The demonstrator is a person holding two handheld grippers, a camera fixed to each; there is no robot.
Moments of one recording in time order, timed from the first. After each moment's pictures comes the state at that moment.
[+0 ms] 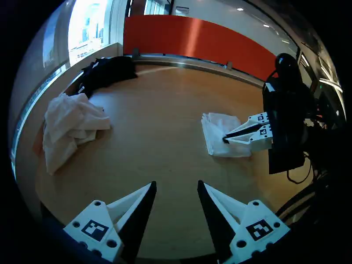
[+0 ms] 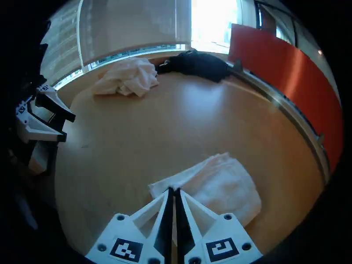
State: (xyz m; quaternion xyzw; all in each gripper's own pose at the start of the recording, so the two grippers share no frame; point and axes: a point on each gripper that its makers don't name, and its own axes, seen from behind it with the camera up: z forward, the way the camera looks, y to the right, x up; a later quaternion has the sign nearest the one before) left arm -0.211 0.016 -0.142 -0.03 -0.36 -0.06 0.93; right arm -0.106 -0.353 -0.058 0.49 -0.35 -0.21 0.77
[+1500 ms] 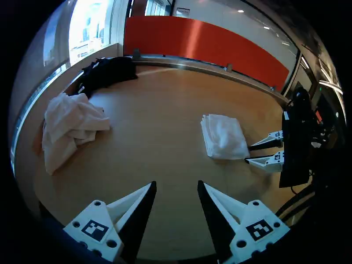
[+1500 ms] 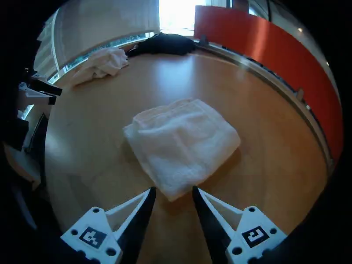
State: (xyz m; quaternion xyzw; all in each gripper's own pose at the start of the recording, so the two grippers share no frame) left arm -0.208 0.017 -0.140 -0.04 -0.36 -0.06 0.93; right arm -0.136 -0.247 -0.086 0.38 -0.41 -0.19 0.81
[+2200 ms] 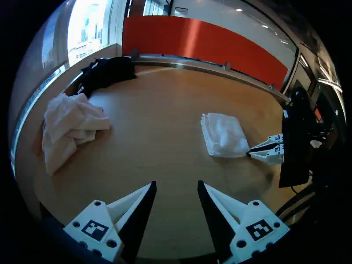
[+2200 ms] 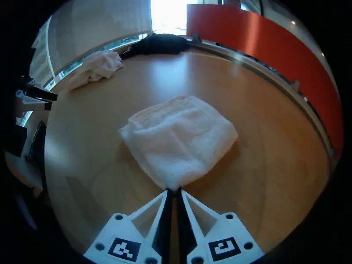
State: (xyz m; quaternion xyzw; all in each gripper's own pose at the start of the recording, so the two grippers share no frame) left arm -0.209 0.016 -0.144 -0.04 -0.36 -0.06 0.93; right arm -0.139 -0.242 -0.088 0.37 -0.41 -0.17 0.82
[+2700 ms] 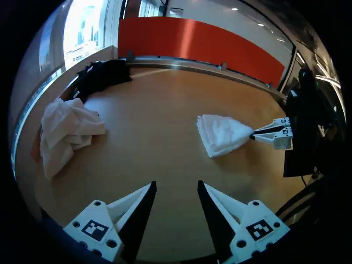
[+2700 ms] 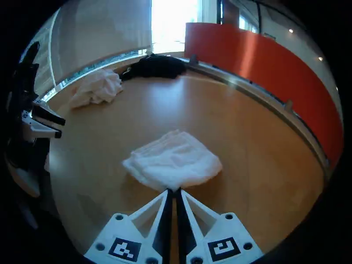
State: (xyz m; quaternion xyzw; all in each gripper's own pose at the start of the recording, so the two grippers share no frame) left arm -0.204 0.023 -0.133 -0.05 -0.35 -0.05 0.93; right arm -0.069 -0.257 -0.059 0.37 -0.35 -0.16 0.85
